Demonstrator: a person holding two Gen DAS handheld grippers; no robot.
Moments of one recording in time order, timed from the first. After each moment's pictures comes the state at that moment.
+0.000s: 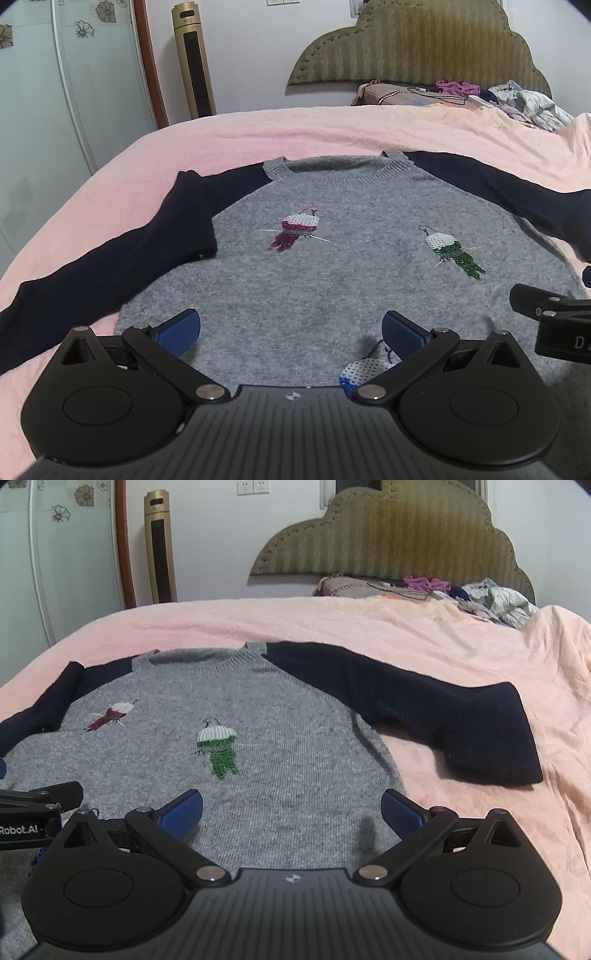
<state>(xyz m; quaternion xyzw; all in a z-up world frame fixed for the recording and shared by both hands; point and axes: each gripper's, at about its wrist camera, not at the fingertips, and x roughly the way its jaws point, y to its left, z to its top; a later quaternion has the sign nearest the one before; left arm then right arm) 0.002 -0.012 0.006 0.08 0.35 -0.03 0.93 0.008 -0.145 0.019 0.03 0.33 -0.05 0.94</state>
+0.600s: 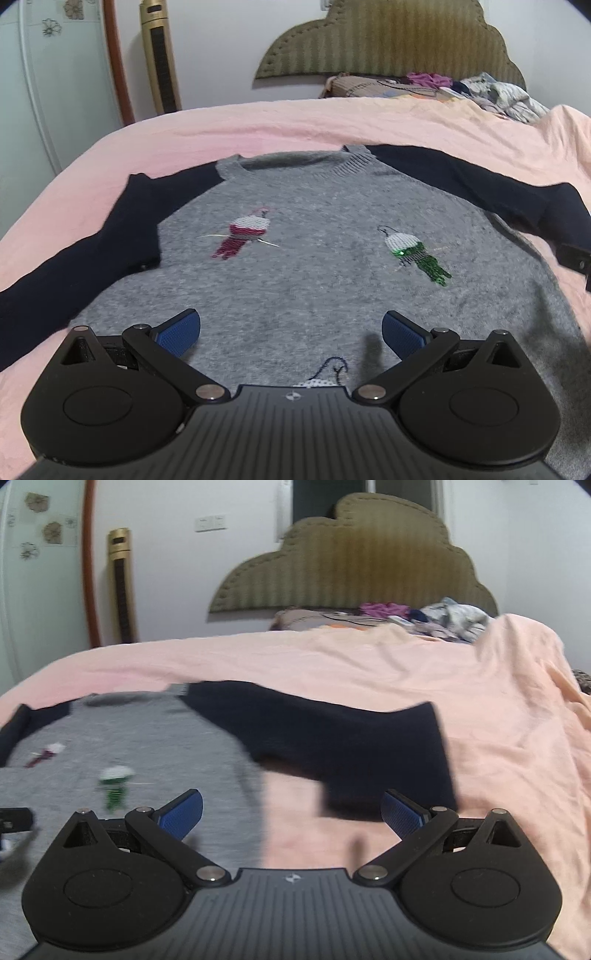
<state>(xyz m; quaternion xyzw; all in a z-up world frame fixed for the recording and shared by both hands) 0.019 -0.037 -0.002 0.08 0.36 -0.09 0.92 -0.001 -0.235 0.021 0.03 0.28 -0.11 0.95</state>
